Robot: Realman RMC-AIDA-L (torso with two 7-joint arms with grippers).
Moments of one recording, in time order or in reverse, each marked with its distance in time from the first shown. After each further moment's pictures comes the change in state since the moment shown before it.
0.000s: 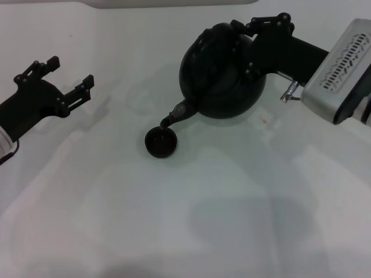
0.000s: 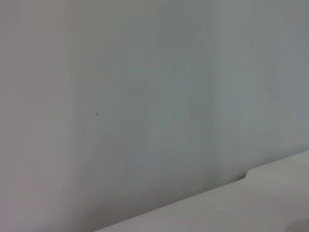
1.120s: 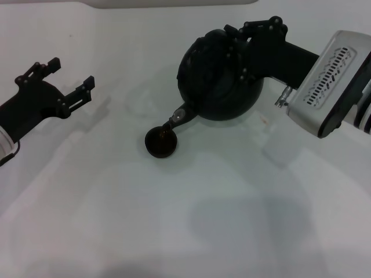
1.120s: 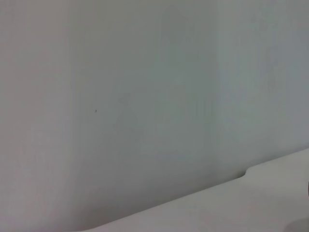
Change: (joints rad) left arm -0.004 0.000 0.000 -0.010 0.000 -0.001 0.001; right arm -0.012 0.001 -0.045 -0.033 0.001 0.052 -0.093
